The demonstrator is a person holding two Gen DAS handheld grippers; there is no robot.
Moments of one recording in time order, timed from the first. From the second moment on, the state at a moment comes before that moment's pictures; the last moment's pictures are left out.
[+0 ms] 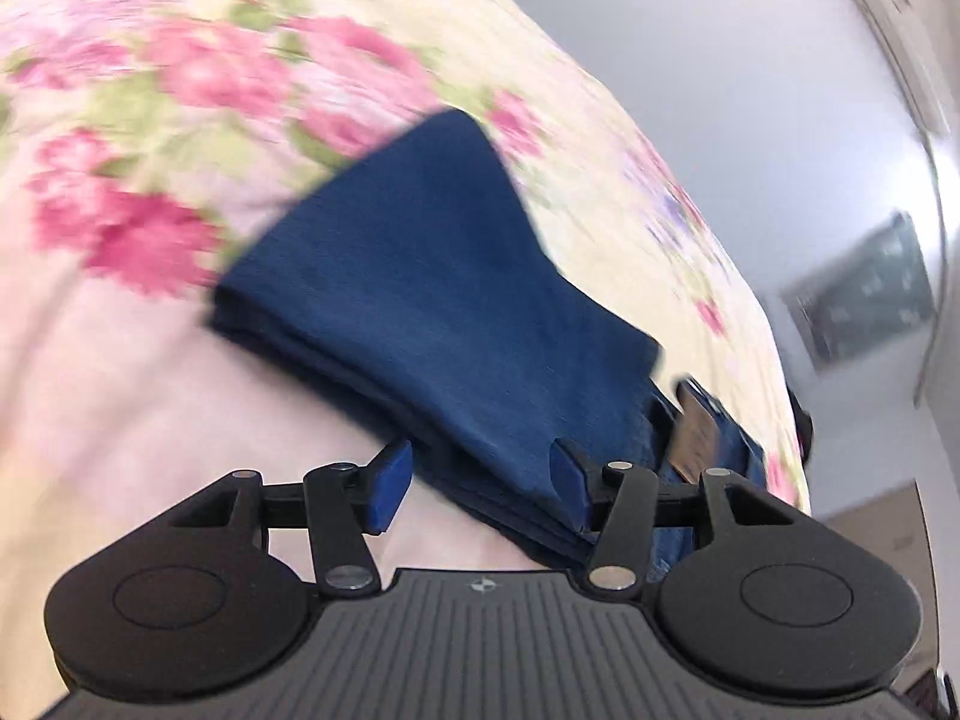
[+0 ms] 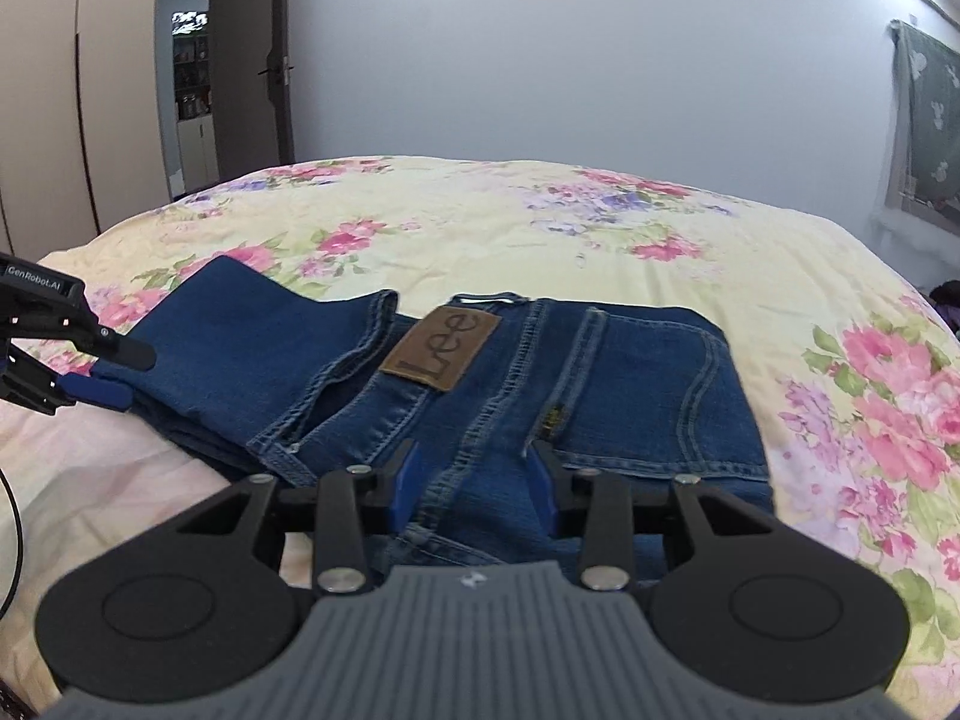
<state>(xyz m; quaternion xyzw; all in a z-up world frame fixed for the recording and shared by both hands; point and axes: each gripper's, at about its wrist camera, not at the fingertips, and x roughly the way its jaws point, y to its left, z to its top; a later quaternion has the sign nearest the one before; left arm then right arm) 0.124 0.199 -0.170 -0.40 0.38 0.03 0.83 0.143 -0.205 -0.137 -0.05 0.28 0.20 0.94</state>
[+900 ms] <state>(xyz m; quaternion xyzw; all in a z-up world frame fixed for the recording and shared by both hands) 0.117 0.276 -0.203 -0.48 0.33 0.09 0.81 0.162 -0.046 -0.173 -0.14 0.29 0.32 0.89</state>
